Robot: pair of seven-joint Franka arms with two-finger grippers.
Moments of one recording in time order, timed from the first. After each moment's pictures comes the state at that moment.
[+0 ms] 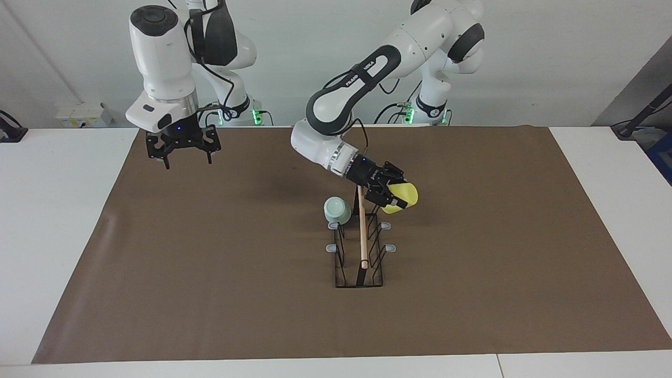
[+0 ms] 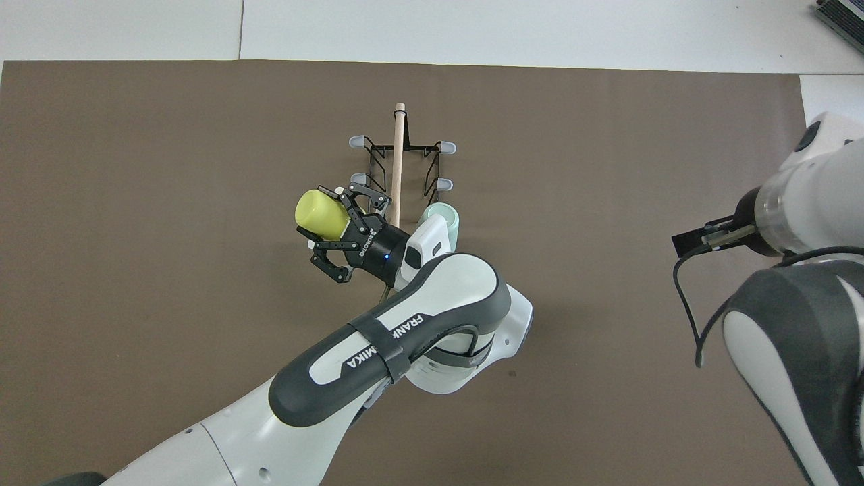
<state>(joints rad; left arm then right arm) -0.36 0.58 -0.64 -1.68 1.51 1.24 -2.47 0.13 -0.08 0.00 -1.79 -0.14 1.74 -0.07</state>
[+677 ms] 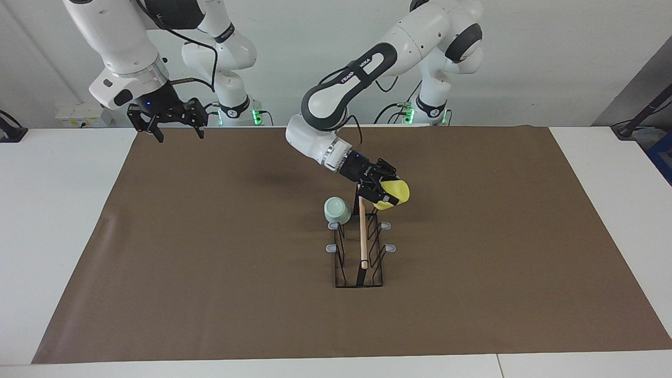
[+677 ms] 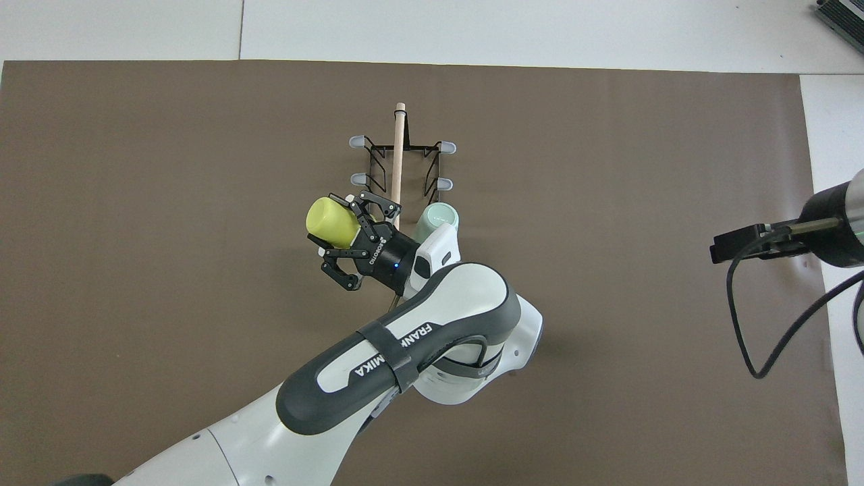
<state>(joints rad) -0.38 0.58 -0.68 -1.68 1.47 1.24 -2.49 0.06 -0.07 -0.03 -1.68 0.03 1.55 -0.03</state>
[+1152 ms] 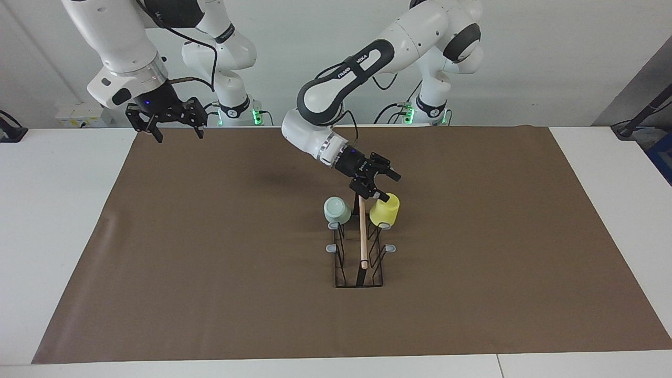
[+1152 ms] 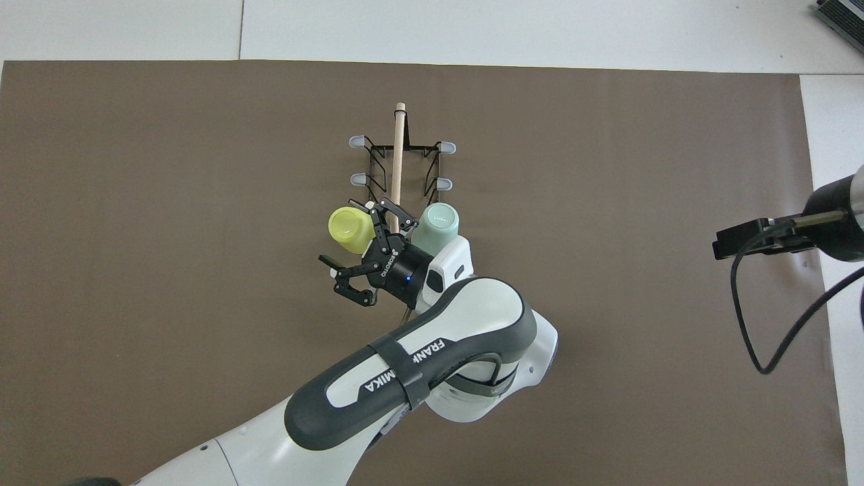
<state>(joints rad) -0.38 0.58 -0.72 -1.68 1.47 1.21 -2.50 0.06 -0.04 -0.03 -1.61 0.02 1.51 -0.03</state>
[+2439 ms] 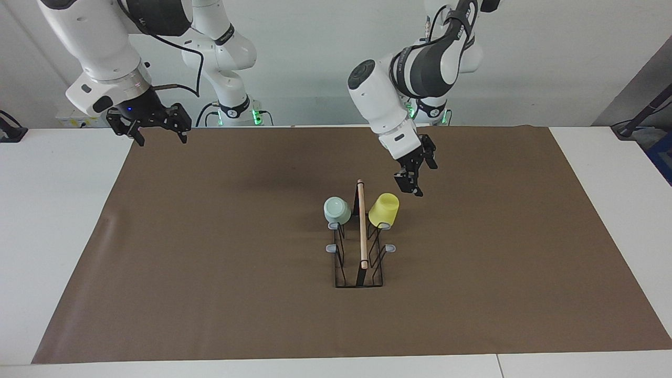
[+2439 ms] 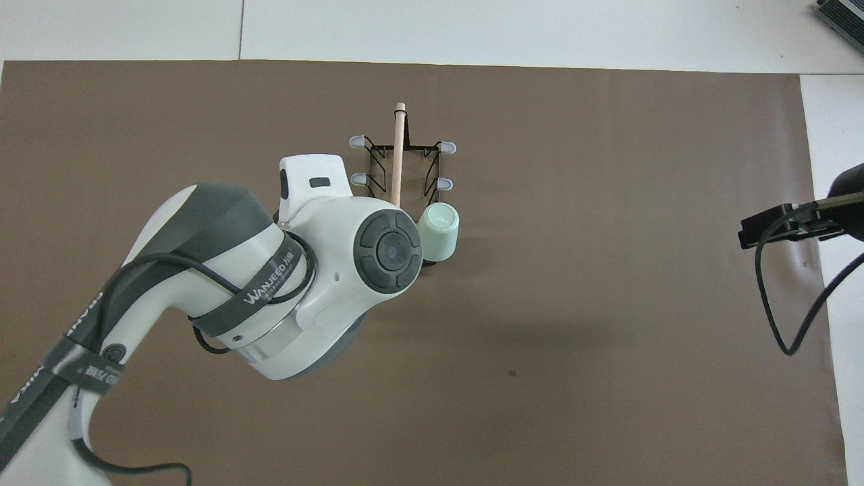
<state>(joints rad) -0.29 0.16 -0.34 -1.79 0.64 1.77 -1.66 0.03 0.01 -0.03 -1.55 -0.03 1.48 -0.08</state>
